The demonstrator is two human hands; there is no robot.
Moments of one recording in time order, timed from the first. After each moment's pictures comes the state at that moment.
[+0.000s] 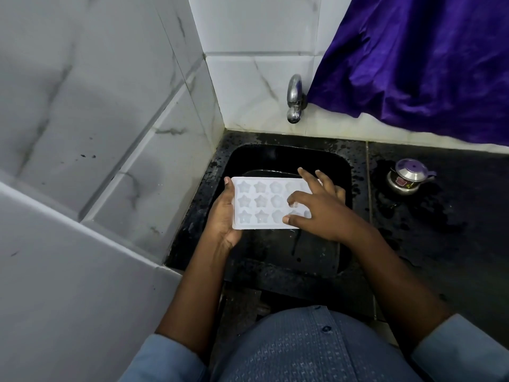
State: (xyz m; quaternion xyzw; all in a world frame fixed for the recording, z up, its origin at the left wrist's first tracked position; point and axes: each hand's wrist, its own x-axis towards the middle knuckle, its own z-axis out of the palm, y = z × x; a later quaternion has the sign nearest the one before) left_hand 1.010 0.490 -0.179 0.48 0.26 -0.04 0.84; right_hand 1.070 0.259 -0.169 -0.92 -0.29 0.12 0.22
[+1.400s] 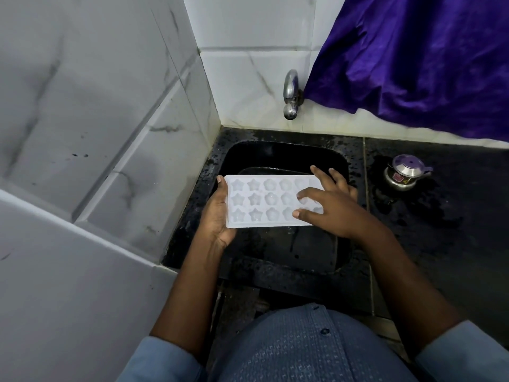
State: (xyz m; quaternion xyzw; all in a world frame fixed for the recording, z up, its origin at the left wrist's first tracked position) left_hand 1.012 0.500 -0.189 0.47 0.26 -0.04 0.84; right_hand 1.073 0.234 -0.170 -0.92 -0.26 0.13 0.25
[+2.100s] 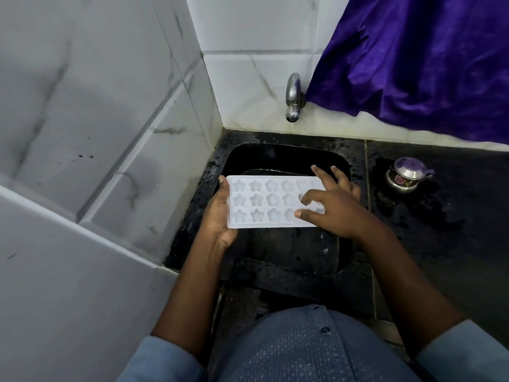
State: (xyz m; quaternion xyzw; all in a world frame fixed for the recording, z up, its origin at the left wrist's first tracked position) left_hand 1.010 0.497 -0.179 0.46 0.26 -0.04 0.85; right_hand 1.077 0.236 -0.173 -0.93 -0.26 0.10 0.23
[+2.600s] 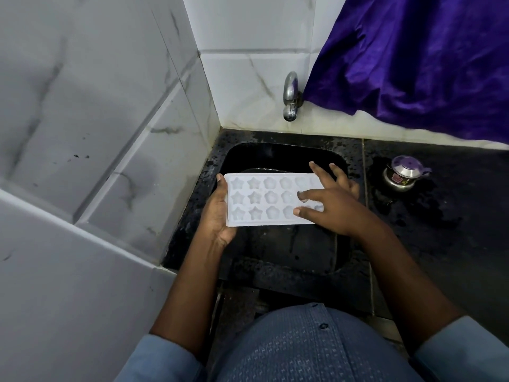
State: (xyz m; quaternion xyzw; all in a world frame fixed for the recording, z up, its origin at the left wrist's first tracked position) left_hand 1.012 0.497 -0.177 0.46 0.26 -0.04 0.85; right_hand 1.077 0.236 -0.166 -0.93 -0.26 0.10 0.22
